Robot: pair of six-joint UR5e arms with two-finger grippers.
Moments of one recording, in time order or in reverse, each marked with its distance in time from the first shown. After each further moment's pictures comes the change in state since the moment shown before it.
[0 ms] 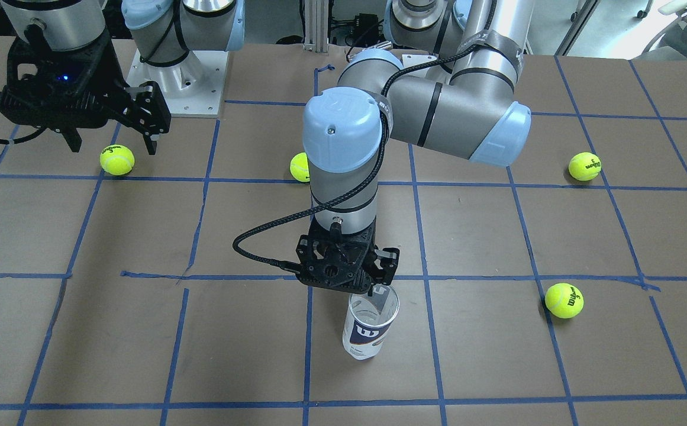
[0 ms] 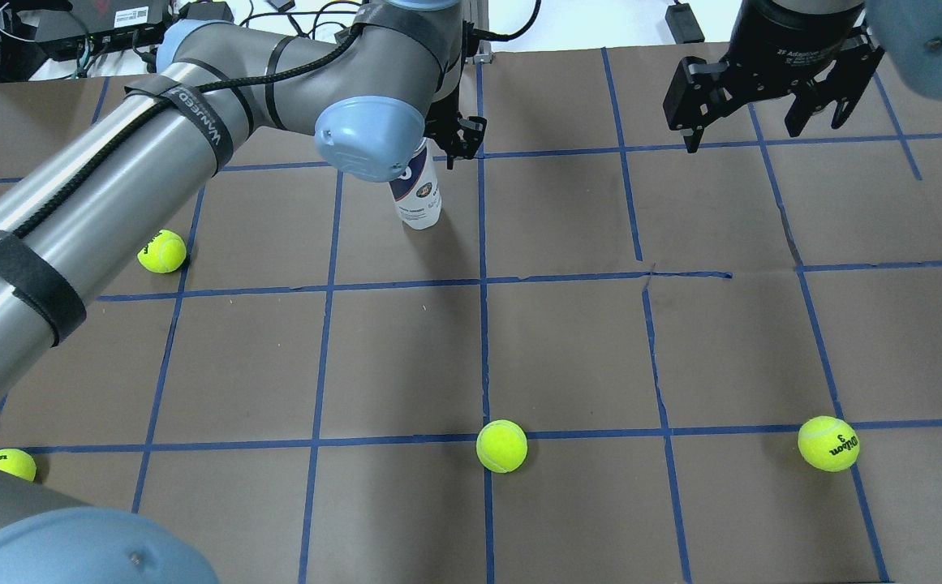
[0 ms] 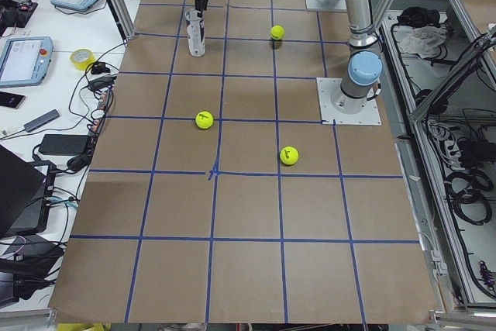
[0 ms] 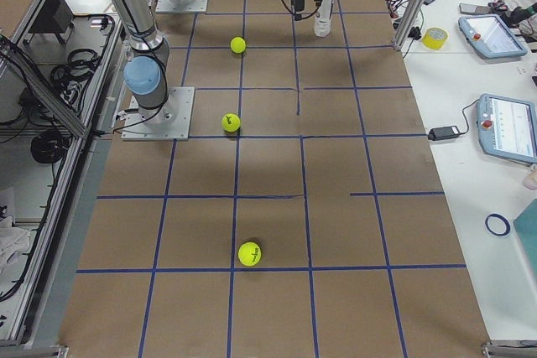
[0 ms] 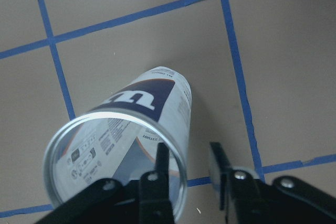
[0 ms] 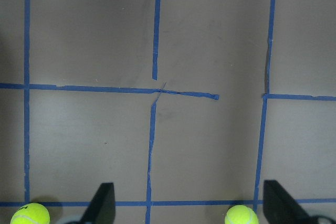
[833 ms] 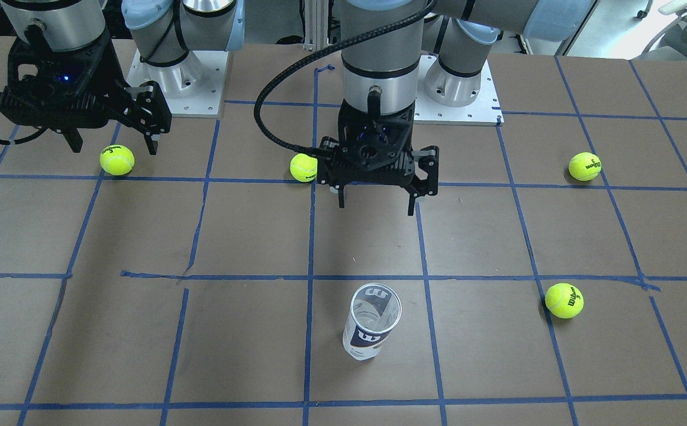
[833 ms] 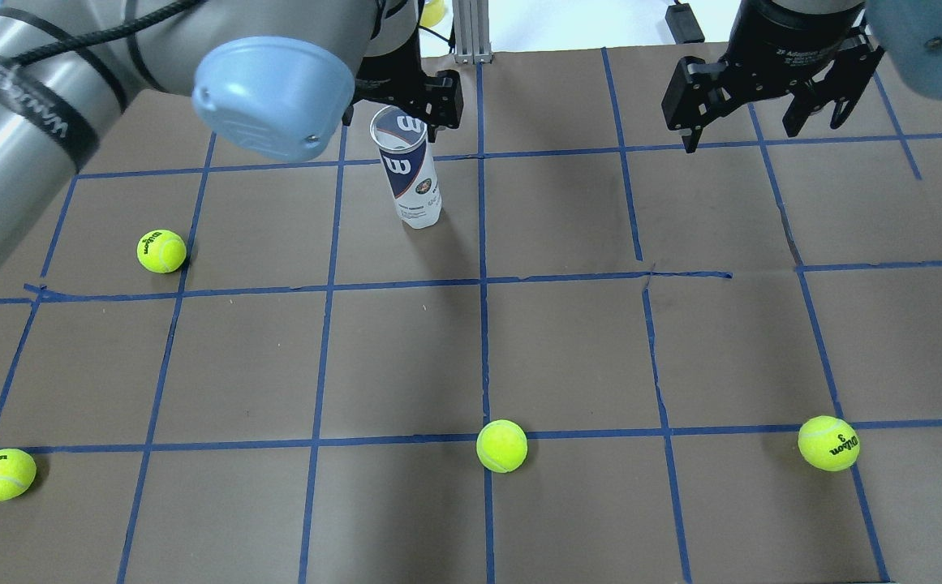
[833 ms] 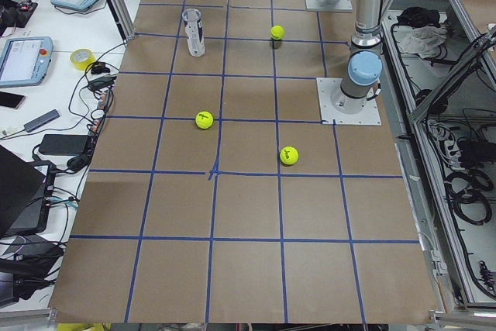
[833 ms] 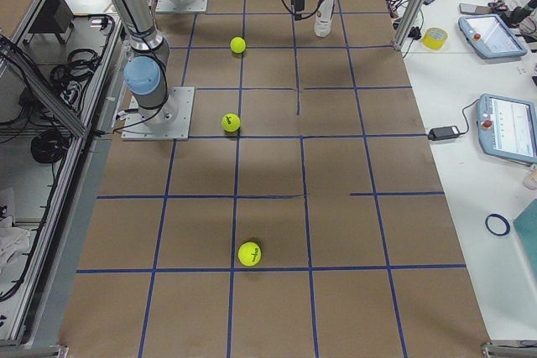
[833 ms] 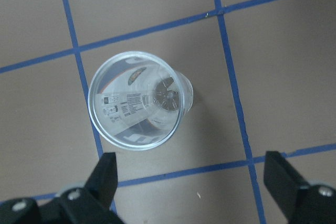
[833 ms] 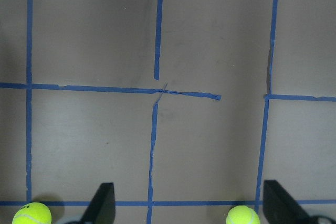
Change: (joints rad) left arm 0.016 0.259 -0.033 -0.229 0.005 -0.008; right arm 0.000 0.002 0.000 0.000 0.007 -0.004
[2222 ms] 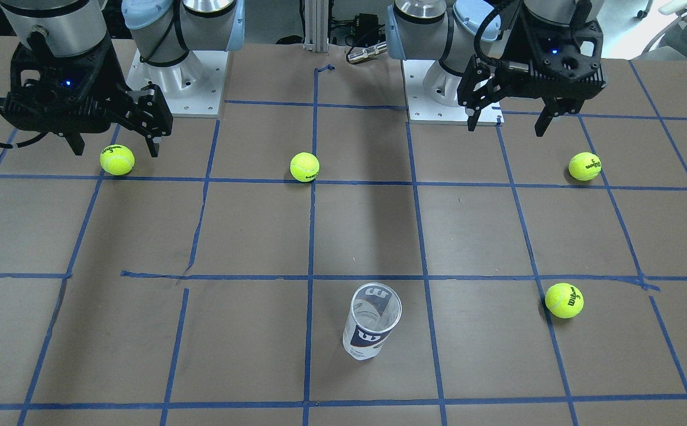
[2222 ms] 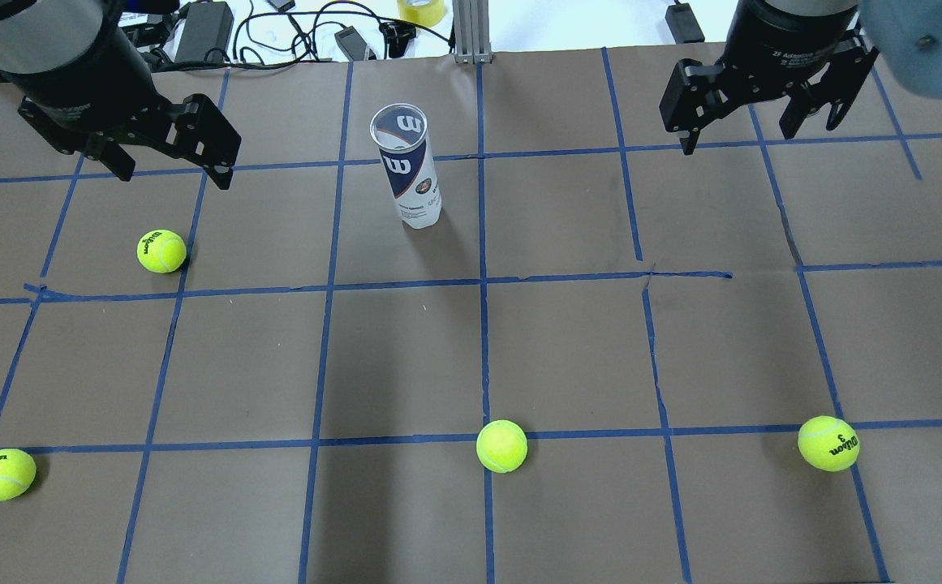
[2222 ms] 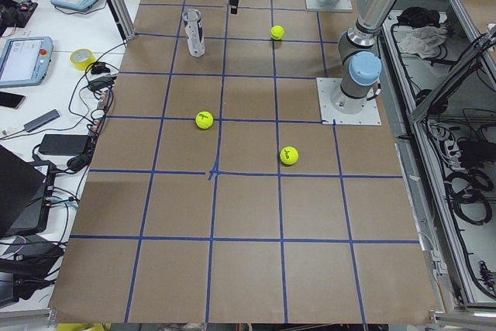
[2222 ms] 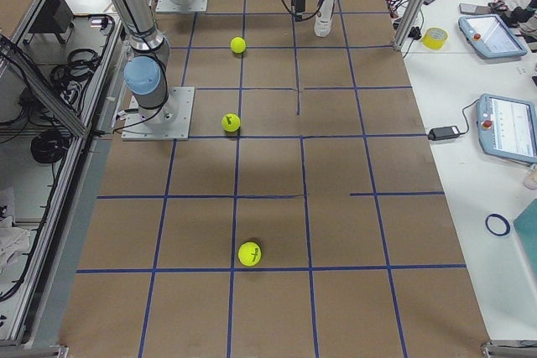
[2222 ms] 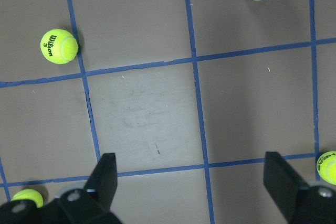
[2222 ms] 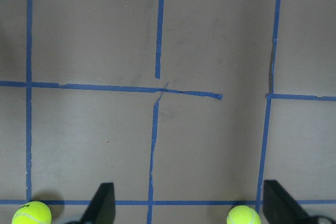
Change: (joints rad) left arm 0.330 0.270 -0.125 -0.230 -0.105 0.222; right arm -0.001 0.006 0.000 0.001 0.002 -0.003
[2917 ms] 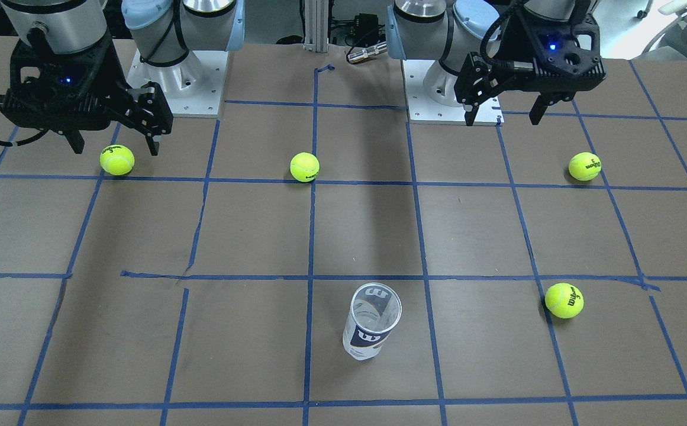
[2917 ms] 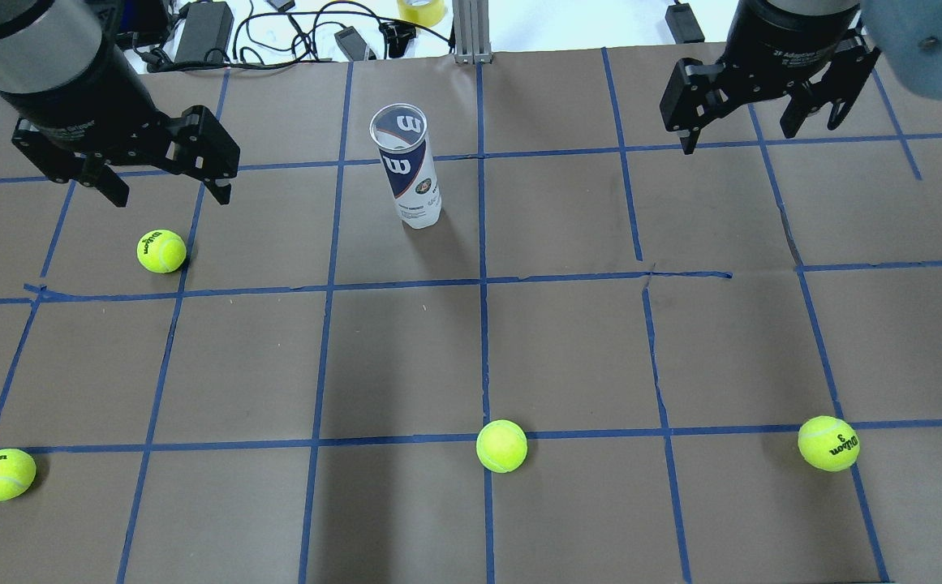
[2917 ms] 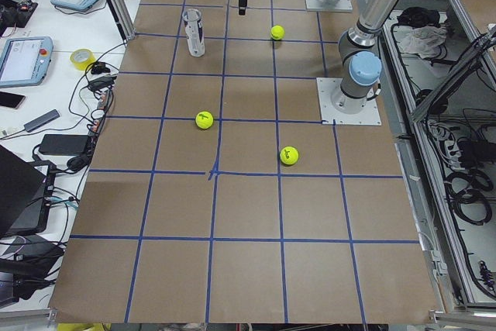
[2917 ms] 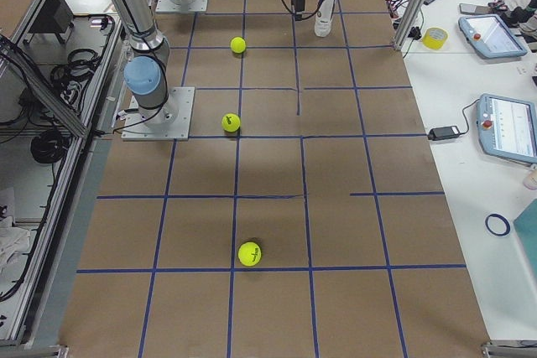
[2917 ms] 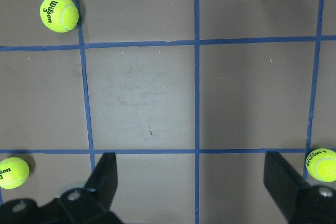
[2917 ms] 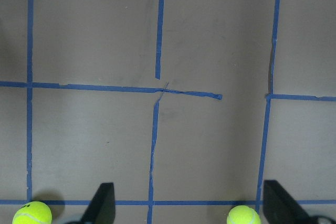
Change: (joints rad) left arm -0.004 0.020 -0.020 -0.023 0.010 -0.124; right arm 0.001 -0.004 0.000 0.000 0.000 0.001
